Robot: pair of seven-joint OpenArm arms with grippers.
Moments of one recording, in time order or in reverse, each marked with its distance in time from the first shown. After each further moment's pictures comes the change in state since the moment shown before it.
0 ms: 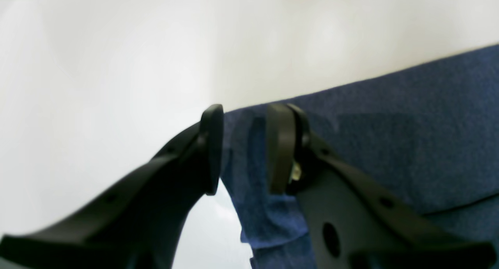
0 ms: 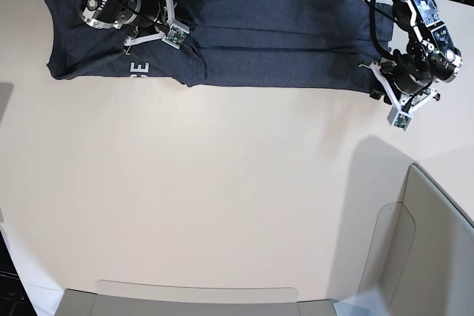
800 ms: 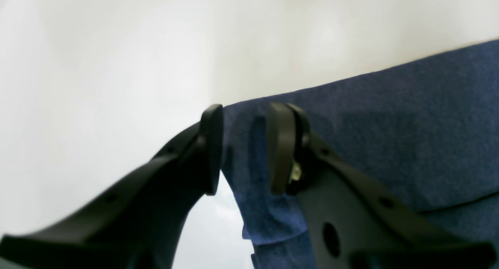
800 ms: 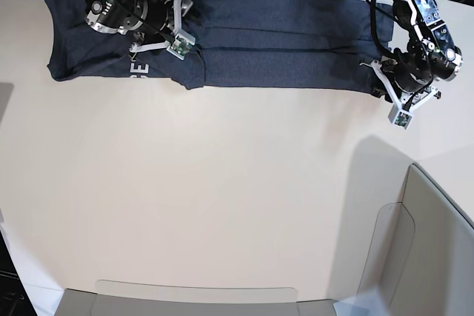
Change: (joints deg) left arm 0.1 0.0 0.0 0.0 0.0 0.0 0.0; right arm 1.5 -6.3 3.3 0.0 0.1 0.0 -0.2
